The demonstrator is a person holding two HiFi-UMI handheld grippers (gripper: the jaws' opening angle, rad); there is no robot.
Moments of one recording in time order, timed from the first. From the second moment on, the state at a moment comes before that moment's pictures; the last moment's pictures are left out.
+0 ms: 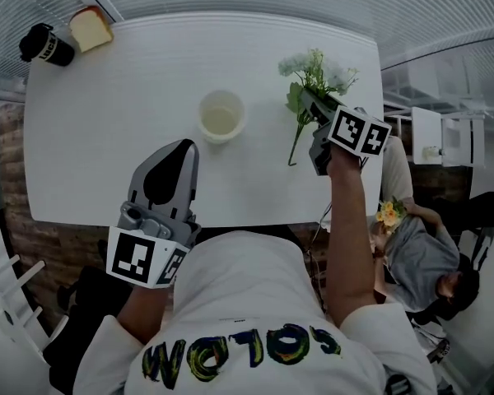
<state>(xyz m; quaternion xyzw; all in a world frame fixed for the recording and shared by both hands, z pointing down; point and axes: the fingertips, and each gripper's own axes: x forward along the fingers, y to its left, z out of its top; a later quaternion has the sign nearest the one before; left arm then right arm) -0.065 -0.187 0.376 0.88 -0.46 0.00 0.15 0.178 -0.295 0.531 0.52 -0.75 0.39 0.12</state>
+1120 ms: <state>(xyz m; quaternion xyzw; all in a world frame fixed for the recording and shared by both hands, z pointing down) -0.071 -0.184 0.329 0.88 -0.46 -0.03 0.11 0.105 -0.304 0.293 0.46 -0.86 0.21 -0.04</state>
